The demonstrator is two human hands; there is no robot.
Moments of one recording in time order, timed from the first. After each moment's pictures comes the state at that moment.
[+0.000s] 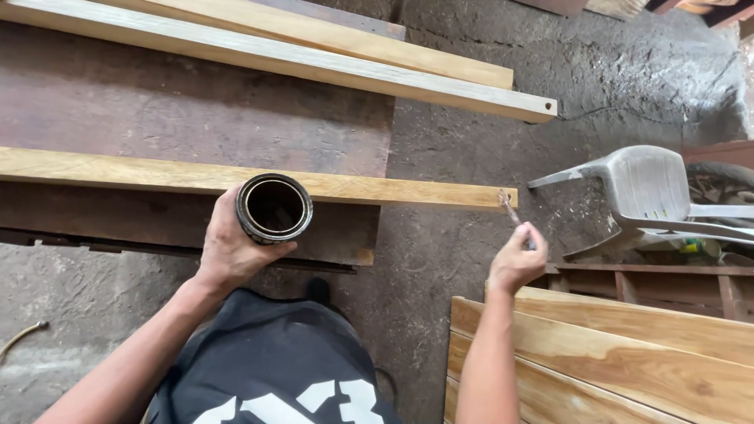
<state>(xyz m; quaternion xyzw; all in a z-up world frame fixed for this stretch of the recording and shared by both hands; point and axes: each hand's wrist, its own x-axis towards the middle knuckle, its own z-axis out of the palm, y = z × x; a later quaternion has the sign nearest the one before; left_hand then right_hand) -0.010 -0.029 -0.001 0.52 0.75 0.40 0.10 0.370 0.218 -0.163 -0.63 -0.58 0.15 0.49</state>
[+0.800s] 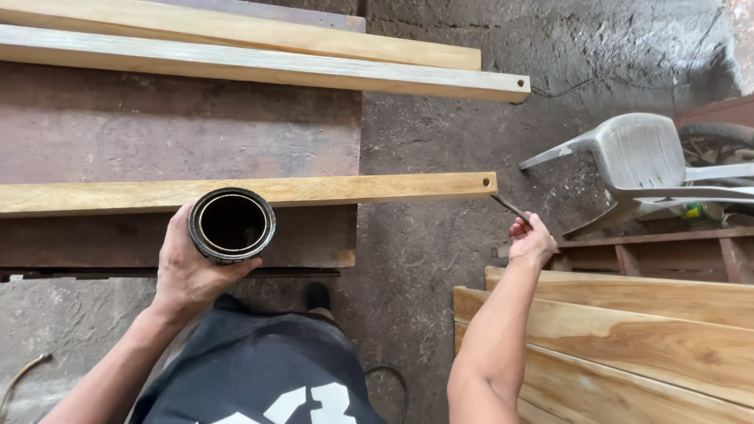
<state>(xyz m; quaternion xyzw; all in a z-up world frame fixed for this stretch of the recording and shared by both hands) 0.001 -0.031 0.008 0.53 0.77 0.35 0.08 0.486 0.320 -0.286 -0.59 -0.09 0.57 0.56</state>
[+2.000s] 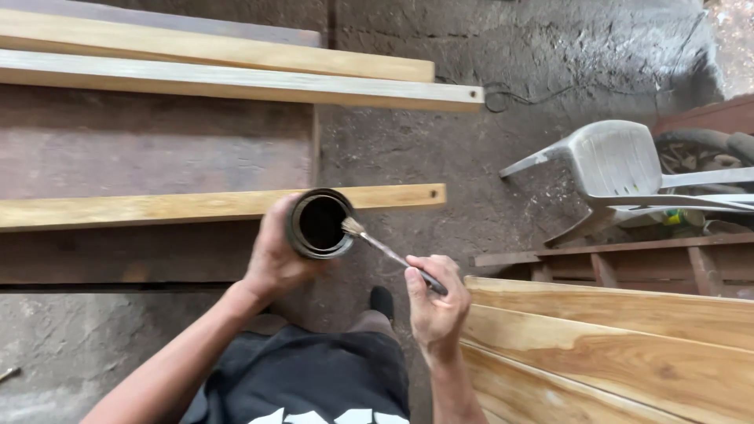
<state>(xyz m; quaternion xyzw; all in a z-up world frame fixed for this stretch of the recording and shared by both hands) 0.155 0.101 -0.030 0.63 0.62 0.45 0.13 0.411 0.151 -0.028 -0.40 -0.69 0.37 0.49</state>
